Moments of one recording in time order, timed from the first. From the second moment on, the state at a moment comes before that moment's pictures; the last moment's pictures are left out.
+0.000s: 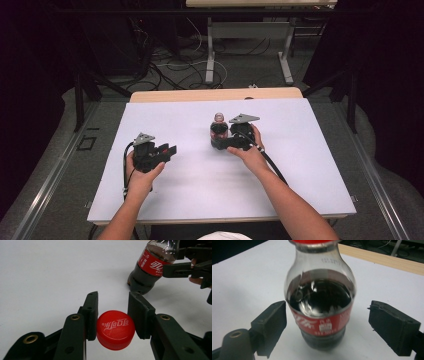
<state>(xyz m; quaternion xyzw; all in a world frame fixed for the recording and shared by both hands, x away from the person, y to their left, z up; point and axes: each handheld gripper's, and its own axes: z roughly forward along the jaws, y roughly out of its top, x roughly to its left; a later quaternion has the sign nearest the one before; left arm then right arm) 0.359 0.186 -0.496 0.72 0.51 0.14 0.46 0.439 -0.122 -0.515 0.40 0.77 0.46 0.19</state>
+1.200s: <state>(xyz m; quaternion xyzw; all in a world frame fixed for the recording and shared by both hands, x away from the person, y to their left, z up) 0.359 0.172 -0.501 0.74 0.49 0.13 0.44 0.361 -0.204 -0.498 0.42 0.77 0.42 0.22</state>
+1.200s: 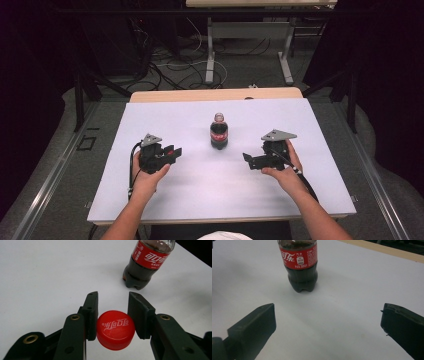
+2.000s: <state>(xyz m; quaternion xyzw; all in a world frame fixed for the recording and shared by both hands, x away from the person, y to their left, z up) 0.352 0.076 -0.529 0.81 0.38 0.10 0.42 0.345 -0.223 -0.521 0.43 0.77 0.42 0.22</state>
